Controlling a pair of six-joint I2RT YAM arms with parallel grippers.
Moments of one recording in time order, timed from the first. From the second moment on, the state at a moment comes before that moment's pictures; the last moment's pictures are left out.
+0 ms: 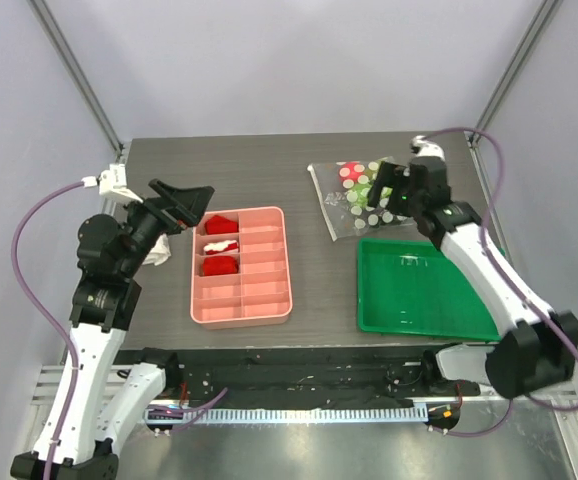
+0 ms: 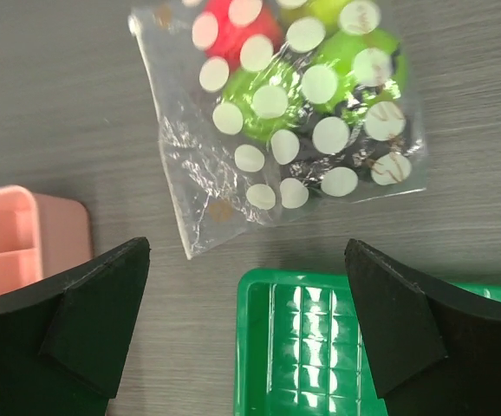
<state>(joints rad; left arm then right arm) -0.16 0.72 0.94 -0.17 0.24 -0.70 0.25 1.23 1.09 -0.41 0.10 0.40</state>
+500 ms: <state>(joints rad) -0.16 1.06 0.97 -0.24 0.42 -0.63 0.59 2.05 1.67 -0.42 0.55 0.12</state>
